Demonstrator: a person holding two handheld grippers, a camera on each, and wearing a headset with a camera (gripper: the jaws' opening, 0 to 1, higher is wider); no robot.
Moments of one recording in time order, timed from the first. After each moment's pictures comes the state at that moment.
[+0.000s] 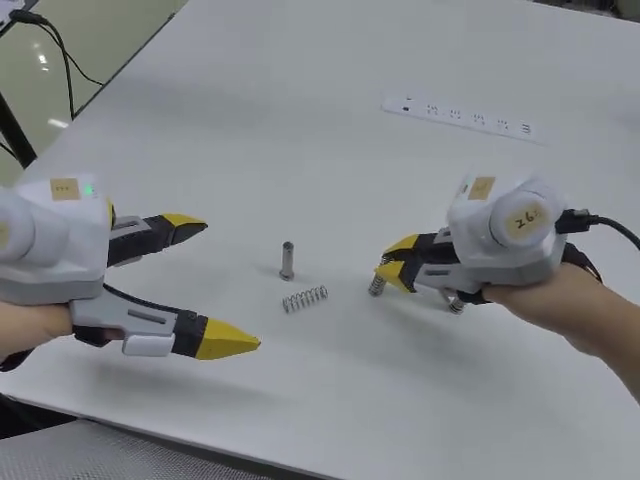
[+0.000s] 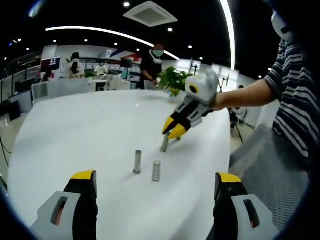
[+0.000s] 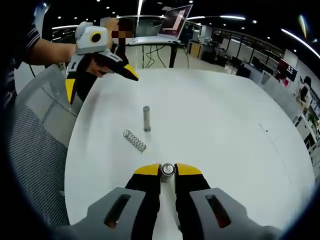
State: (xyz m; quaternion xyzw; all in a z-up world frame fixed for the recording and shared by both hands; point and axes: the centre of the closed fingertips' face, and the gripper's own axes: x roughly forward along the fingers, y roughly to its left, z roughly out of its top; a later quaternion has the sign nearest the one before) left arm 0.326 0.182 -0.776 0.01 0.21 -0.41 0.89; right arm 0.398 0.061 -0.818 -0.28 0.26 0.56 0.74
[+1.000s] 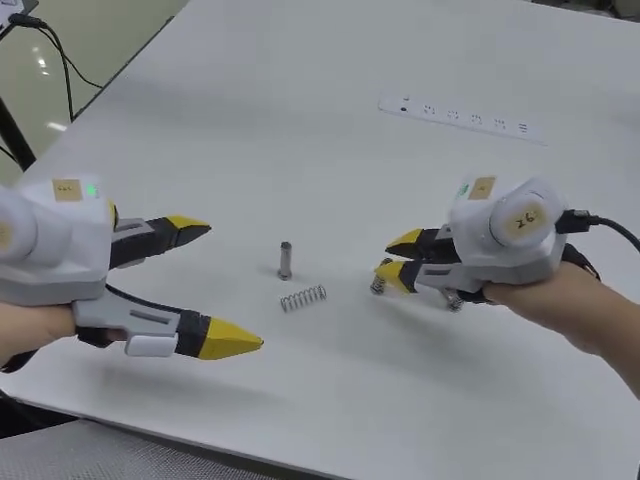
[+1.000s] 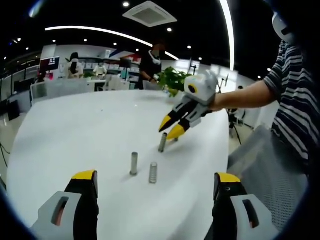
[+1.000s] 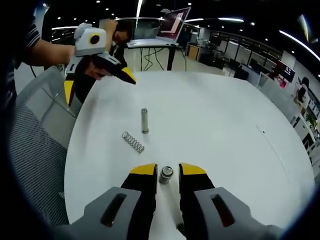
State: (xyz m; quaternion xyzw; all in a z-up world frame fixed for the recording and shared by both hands) left arm 0.324 0.175 -0.773 0.01 0.21 -0.42 0.88; right arm 0.399 0.056 -0.805 -0.27 0.25 0.56 0.75
